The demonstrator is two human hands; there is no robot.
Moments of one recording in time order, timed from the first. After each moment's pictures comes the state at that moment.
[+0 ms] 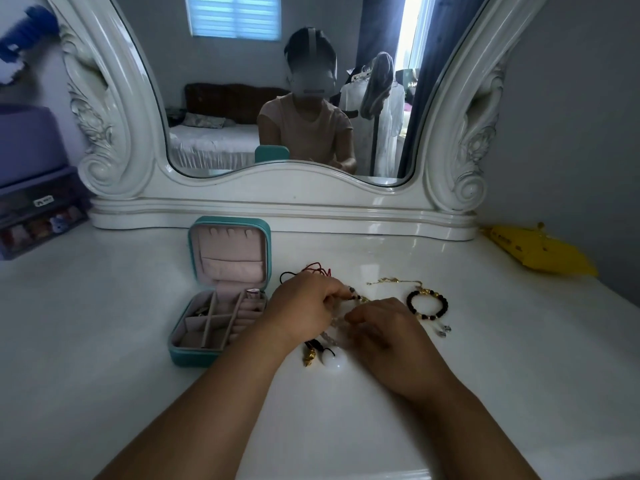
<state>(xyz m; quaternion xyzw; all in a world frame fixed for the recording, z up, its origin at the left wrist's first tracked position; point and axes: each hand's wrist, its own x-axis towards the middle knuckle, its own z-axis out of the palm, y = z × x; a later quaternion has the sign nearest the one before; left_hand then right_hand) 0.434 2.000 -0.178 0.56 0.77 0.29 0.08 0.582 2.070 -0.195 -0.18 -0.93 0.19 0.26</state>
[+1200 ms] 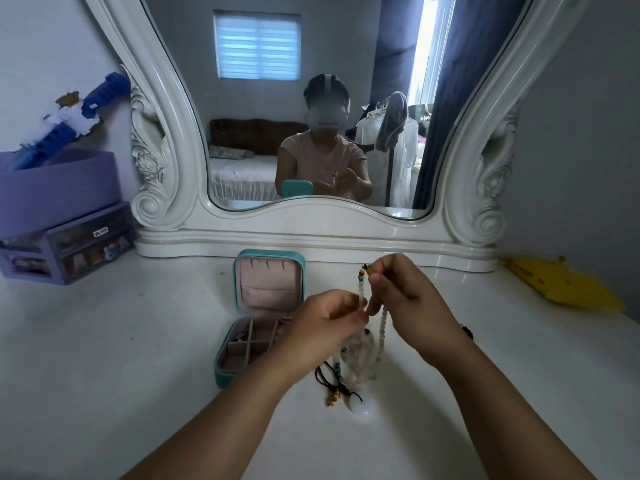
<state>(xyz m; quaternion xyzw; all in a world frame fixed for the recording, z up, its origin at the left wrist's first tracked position) 0.438 1.962 -0.156 0.45 0.64 0.57 0.26 0.546 2.056 -0.119 -0.15 -0.80 0.46 0.34</state>
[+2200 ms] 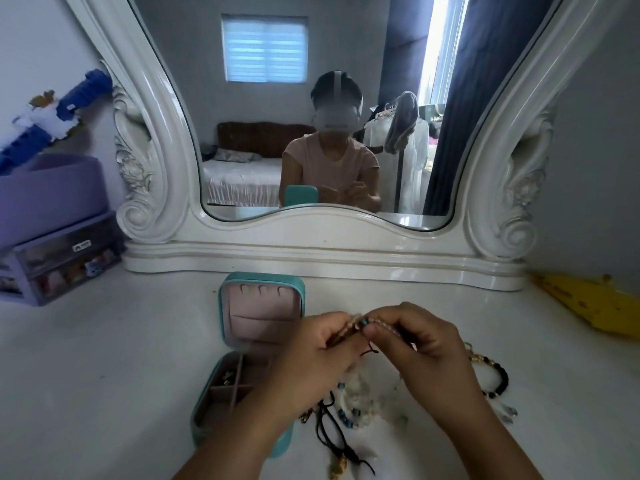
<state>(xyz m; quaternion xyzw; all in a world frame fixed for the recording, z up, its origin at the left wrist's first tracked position) 0.421 1.976 -0.155 0.47 0.62 0.60 0.21 0.530 2.077 -0.151 -0.09 -0.80 0.42 0.42</state>
